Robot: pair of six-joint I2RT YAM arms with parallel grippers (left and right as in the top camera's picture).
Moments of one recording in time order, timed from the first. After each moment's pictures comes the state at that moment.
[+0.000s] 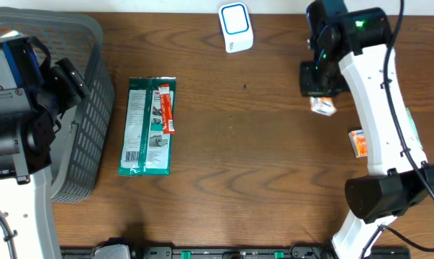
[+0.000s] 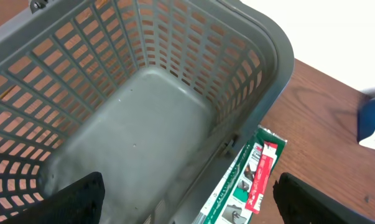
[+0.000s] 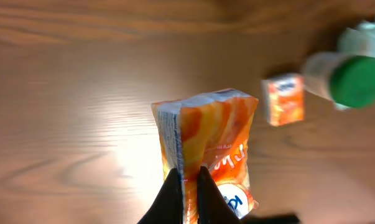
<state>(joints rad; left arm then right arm) 0.14 1.29 1.76 -1.25 -0.21 -0.33 0.24 1.93 2.12 -1.69 0.16 0.28</state>
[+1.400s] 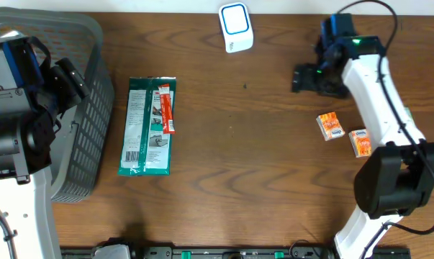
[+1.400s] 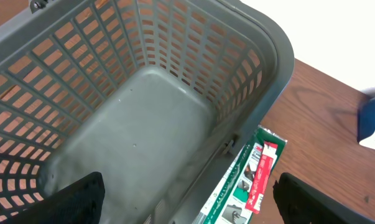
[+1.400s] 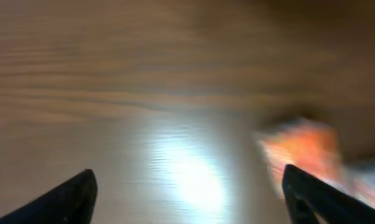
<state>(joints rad) 0.14 1.29 1.76 -1.25 -0.21 -0.33 0.12 1.94 1.73 -1.11 -0.10 0.25</state>
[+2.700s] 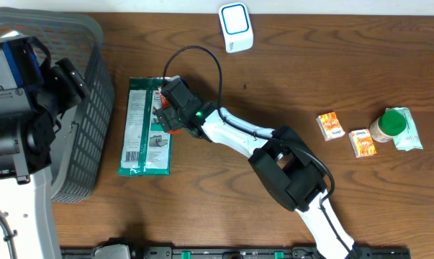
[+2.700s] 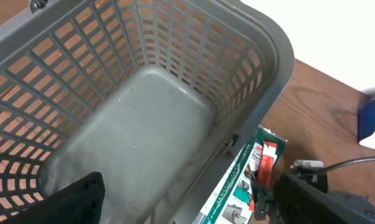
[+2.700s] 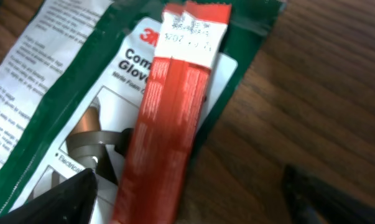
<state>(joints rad) 0.14 1.29 1.76 -1.25 -0.21 -0.33 0.81 2.33 1.67 -0.24 0.05 0.33</state>
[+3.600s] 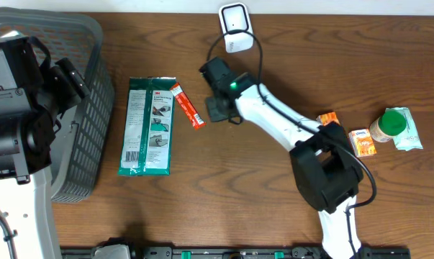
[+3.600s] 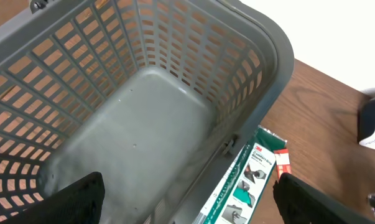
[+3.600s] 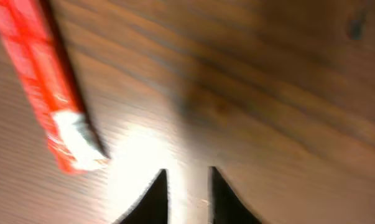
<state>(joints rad) 0.14 1.29 1.76 -1.25 -0.21 -0.33 0.63 2.15 1.67 -0.79 0.05 0.34</state>
